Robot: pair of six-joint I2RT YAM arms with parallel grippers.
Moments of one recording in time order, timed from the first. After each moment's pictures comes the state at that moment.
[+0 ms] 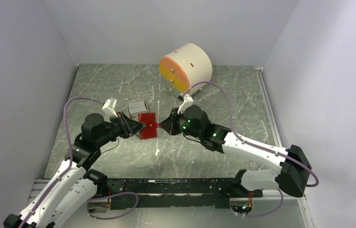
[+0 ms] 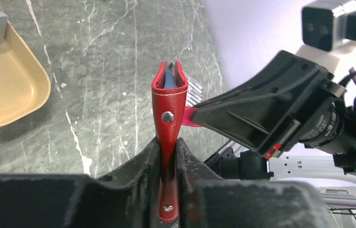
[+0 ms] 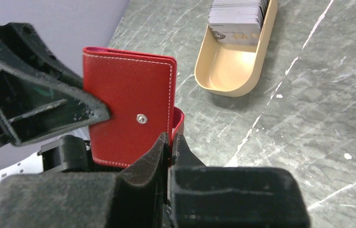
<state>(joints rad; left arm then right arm) -0.44 0.62 0.56 -0.19 0.35 -0.83 0.97 1.26 0.88 0.03 0.05 0.67</state>
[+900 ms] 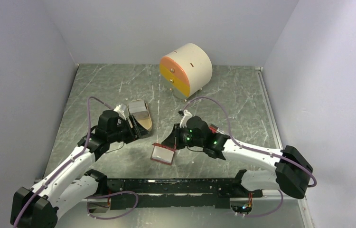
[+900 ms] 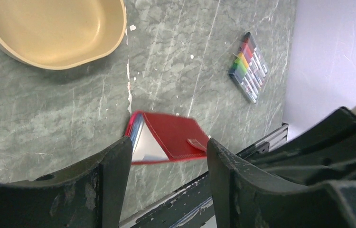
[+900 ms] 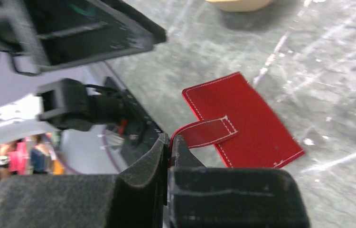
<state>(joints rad) -0.44 0.87 0.52 -0.28 0.29 -0.85 0.96 1.24 0.64 0.10 -0.15 0.77</state>
